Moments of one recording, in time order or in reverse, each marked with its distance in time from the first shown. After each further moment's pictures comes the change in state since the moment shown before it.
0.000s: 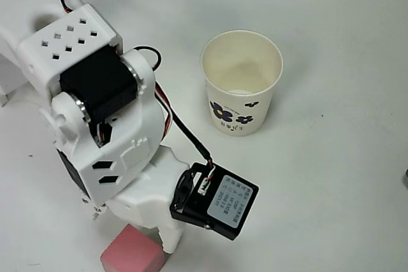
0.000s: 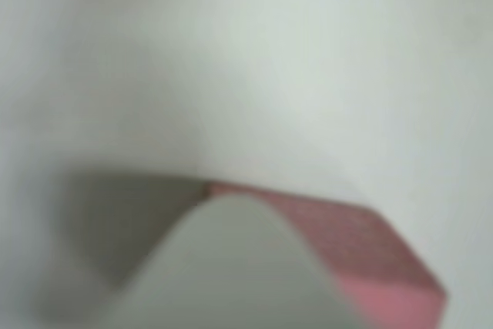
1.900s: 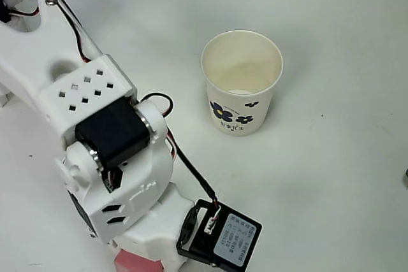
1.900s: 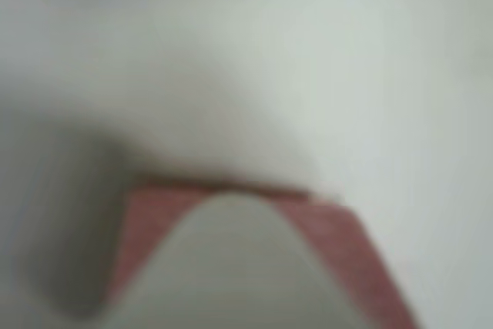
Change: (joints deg) arm 0.6 -10.5 -13.9 5.7 -2.7
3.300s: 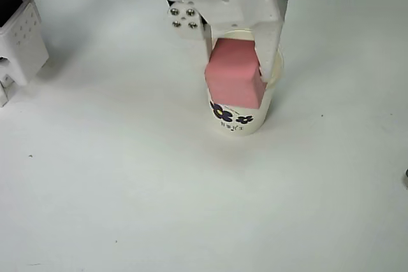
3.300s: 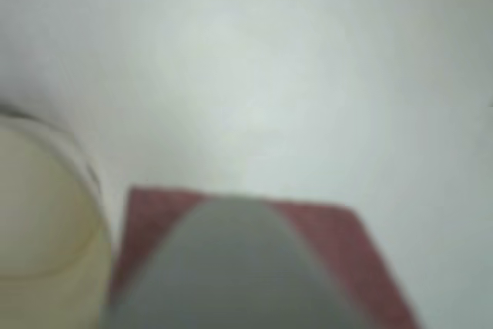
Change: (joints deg) arm -28.7 13.2 -22.2 25.5 16.0
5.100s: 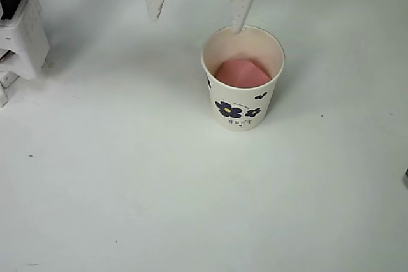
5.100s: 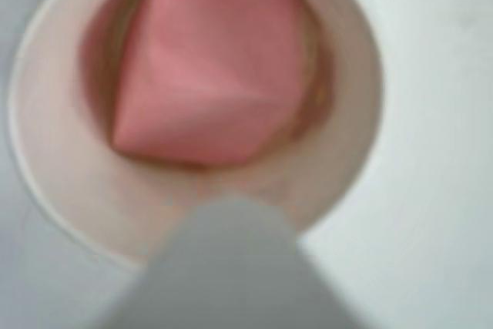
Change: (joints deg) arm -9.3 14.4 25.4 0.0 15.1
